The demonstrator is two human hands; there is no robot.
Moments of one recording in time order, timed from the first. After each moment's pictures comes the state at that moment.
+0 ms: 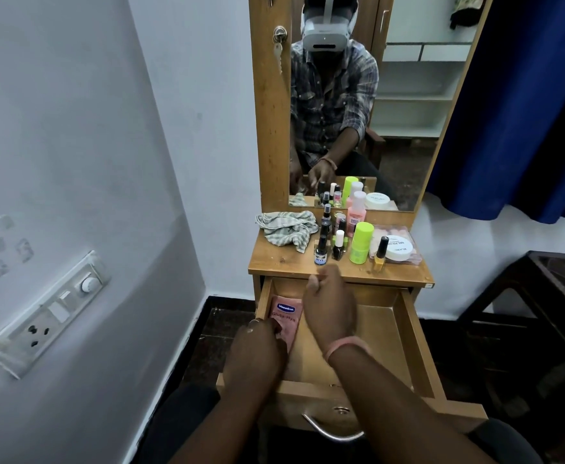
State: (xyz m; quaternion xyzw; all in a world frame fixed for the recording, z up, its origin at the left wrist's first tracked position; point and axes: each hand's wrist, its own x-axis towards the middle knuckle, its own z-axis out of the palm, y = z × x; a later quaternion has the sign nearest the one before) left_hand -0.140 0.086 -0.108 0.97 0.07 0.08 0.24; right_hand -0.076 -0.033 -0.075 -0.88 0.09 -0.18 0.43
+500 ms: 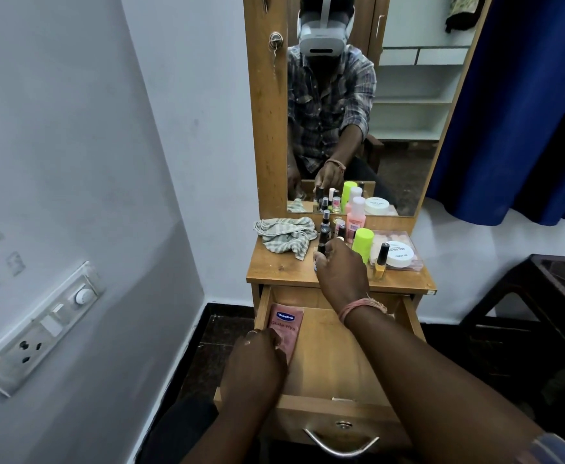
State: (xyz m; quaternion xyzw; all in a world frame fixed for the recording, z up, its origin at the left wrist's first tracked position) left_hand -0.138 0.088 -0.109 0.96 0.07 0.10 0.25; right_hand -0.008 -0.063 -0.046 -0.91 0.02 -0.21 0.35
